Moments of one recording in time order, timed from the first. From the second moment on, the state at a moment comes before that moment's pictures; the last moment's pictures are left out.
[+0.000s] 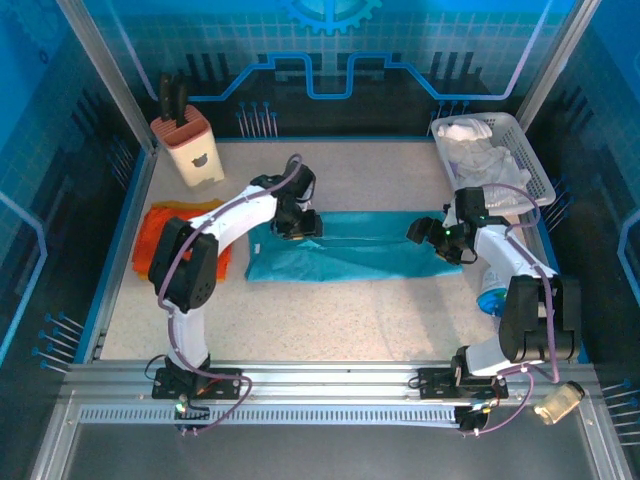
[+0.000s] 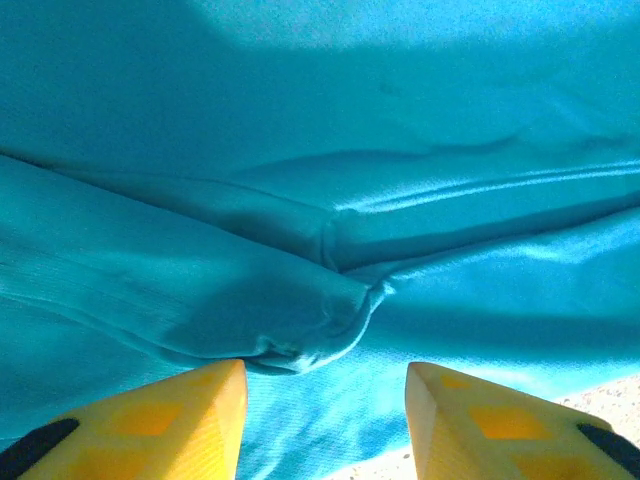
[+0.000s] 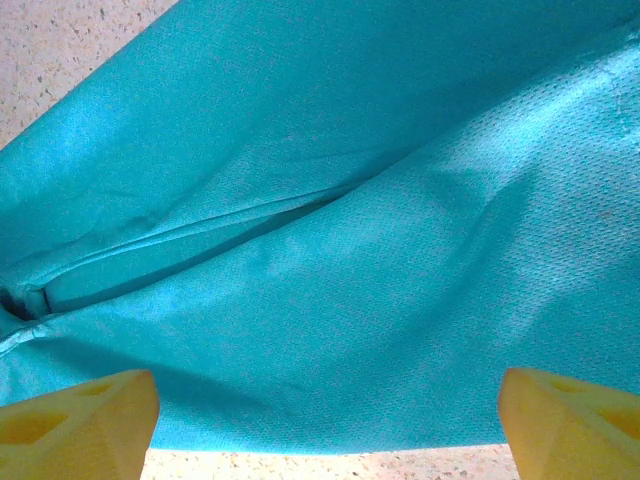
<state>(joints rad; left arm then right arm) -0.48 1.95 1.52 -0.84 0.18 -0.52 -0.02 1.46 0.92 -0.60 -0.34 0.47</state>
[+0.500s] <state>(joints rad) -0.50 2.00 1.53 -0.85 0.08 -0.54 -0.02 1.46 0.91 -0.61 -0.35 0.46</state>
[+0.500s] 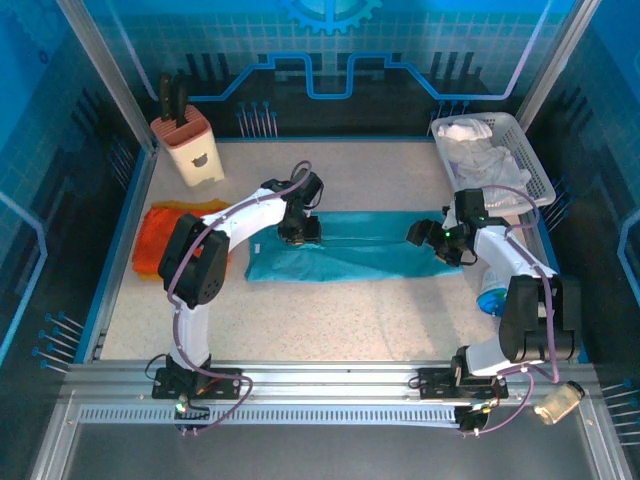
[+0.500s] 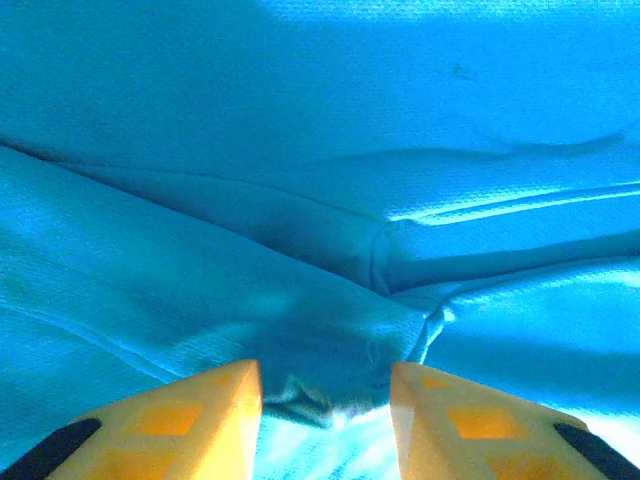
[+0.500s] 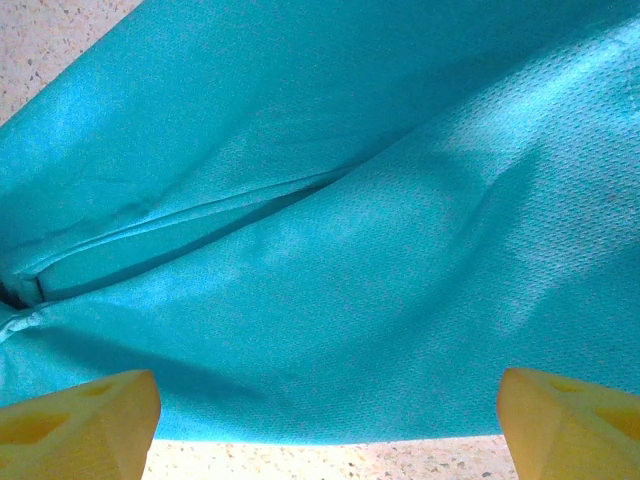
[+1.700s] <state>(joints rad) -0.56 2.38 2.21 -1.21 -0.21 -0.24 -0.04 1.46 0.91 -0.62 -0.38 0.45</state>
